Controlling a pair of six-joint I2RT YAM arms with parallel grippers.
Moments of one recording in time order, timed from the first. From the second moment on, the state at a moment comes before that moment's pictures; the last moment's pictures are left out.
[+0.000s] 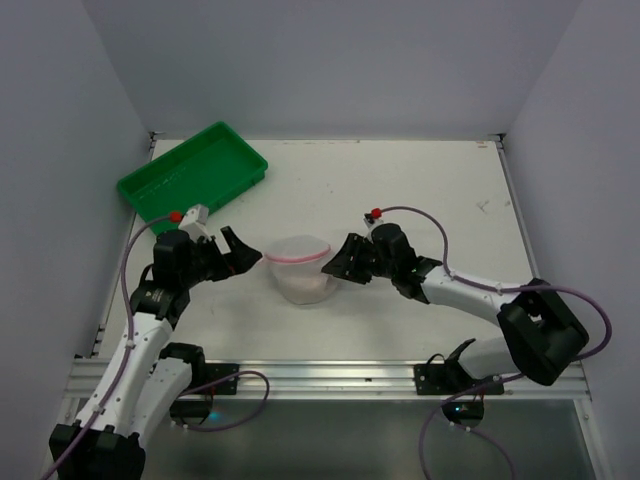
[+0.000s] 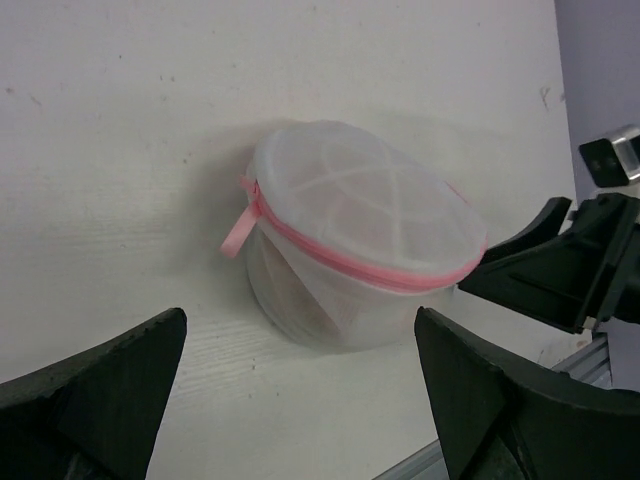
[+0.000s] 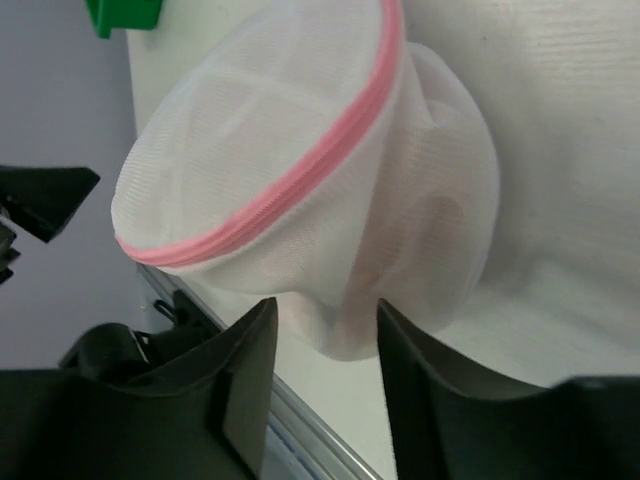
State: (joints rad) left arm -0.14 0.69 0.58 -0.41 0.35 -0.56; right arm 0.69 1.40 0.63 0.22 -0.26 1.01
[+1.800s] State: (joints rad) left arm -0.64 1.19 0.28 0.14 0.13 -1.11; right arm 0.84 1.58 1.03 -0.25 -0.13 0.42
